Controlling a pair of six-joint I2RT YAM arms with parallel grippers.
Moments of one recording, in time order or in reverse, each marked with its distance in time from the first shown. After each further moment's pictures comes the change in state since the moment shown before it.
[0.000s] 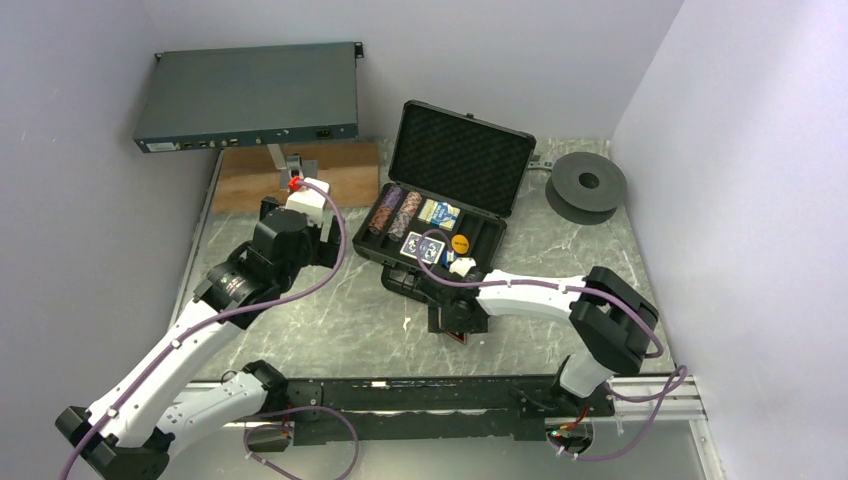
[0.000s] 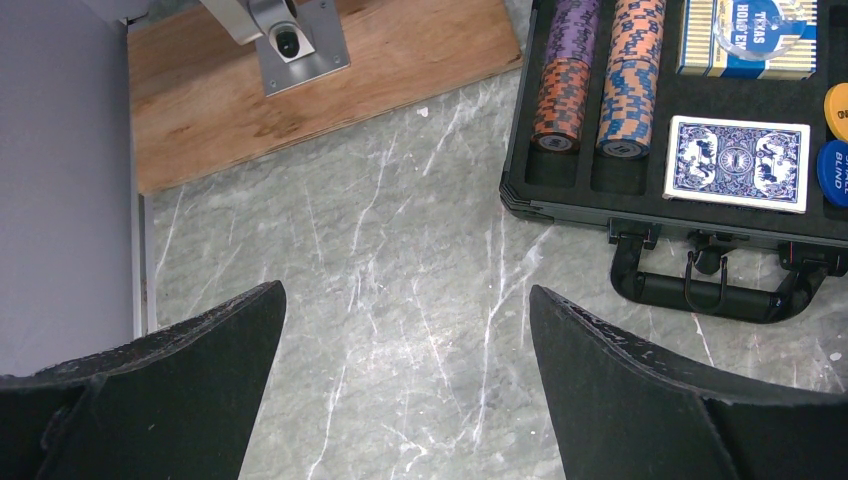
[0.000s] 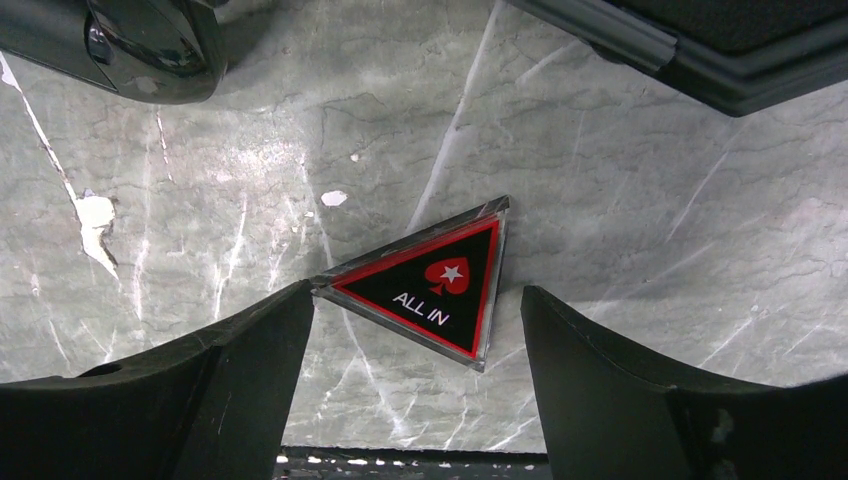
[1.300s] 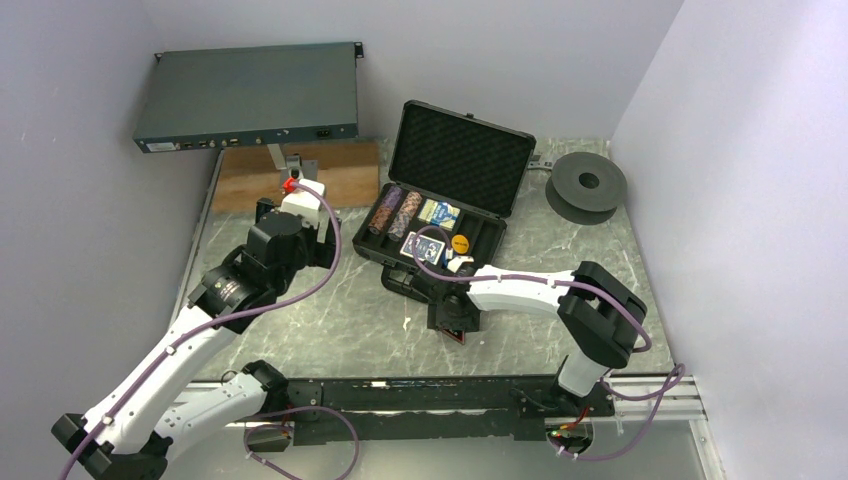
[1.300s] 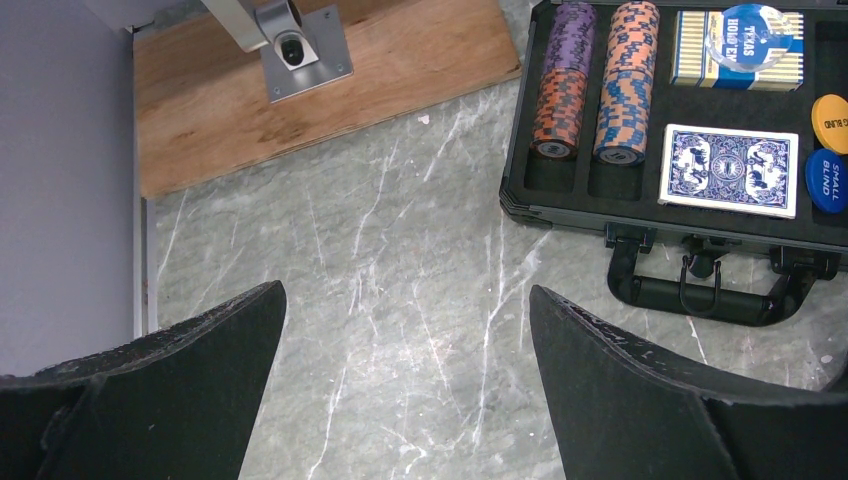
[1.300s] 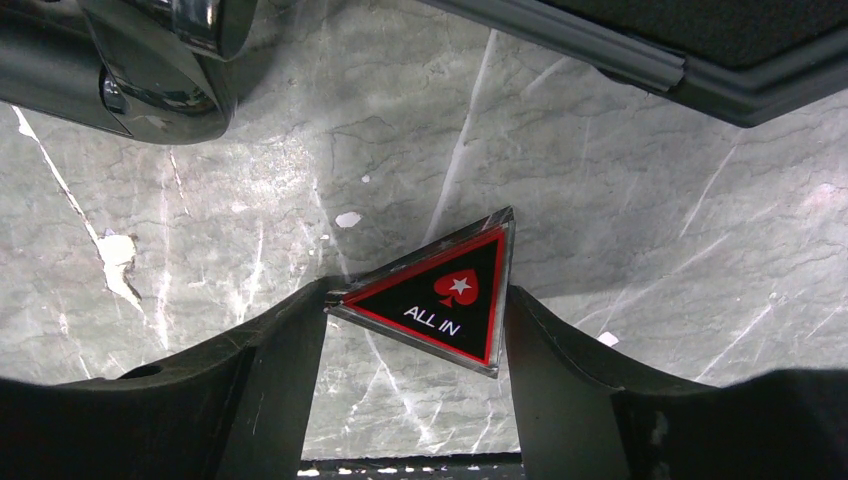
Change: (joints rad) left arm 0.000 -0.031 -0.004 0.000 0.000 0.000; right arm 0.006 0.065 0.069 -0.056 0.017 0.075
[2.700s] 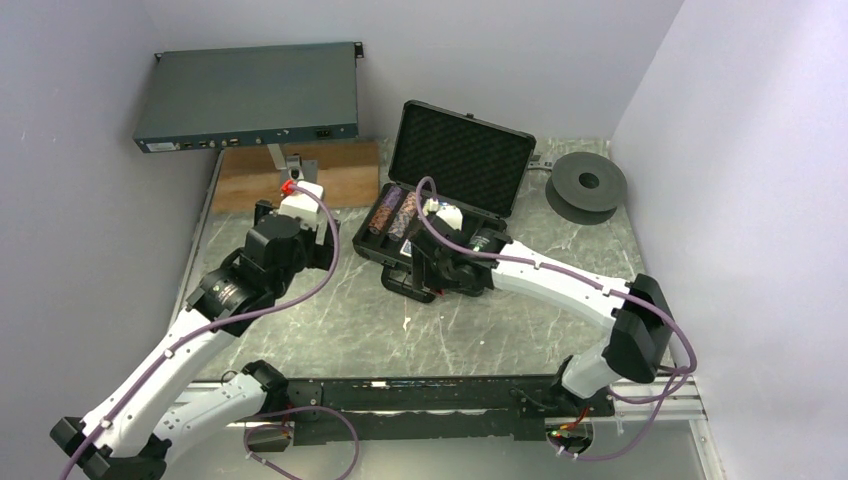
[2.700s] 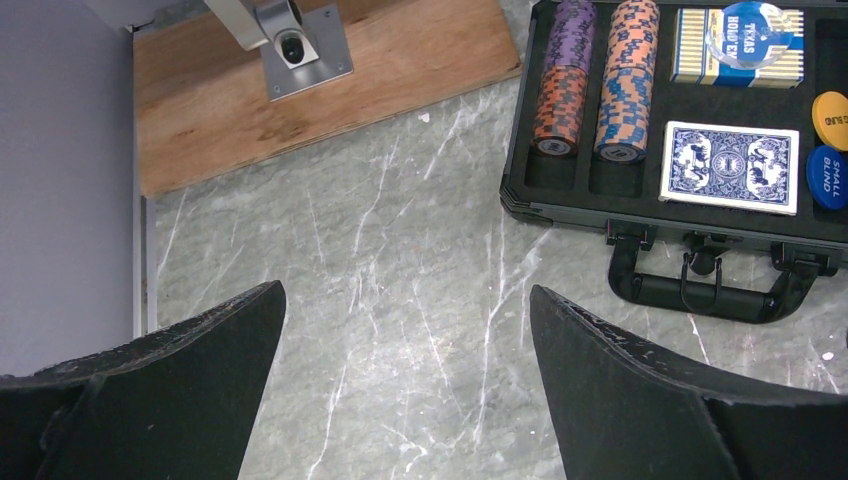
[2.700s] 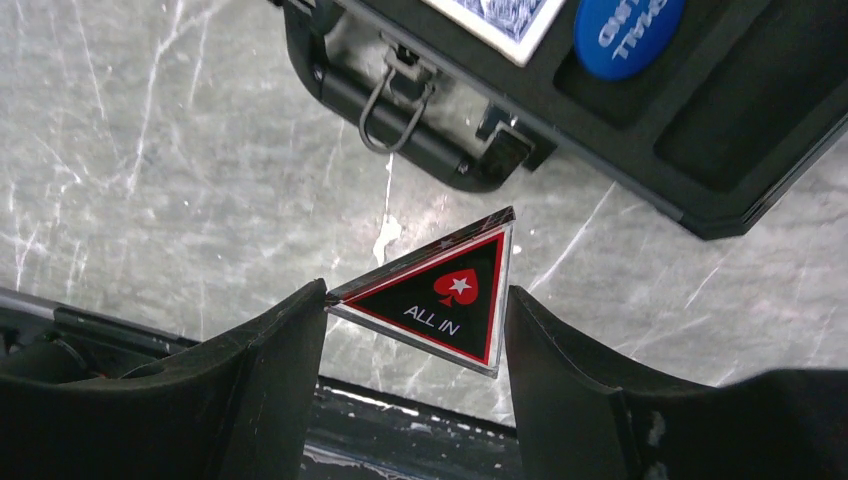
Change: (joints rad) left arm 0.000 -0.013 -0.012 0.000 0.001 0.001; right arm -0.027 -0.158 0.261 -0.051 -0.003 -0.235
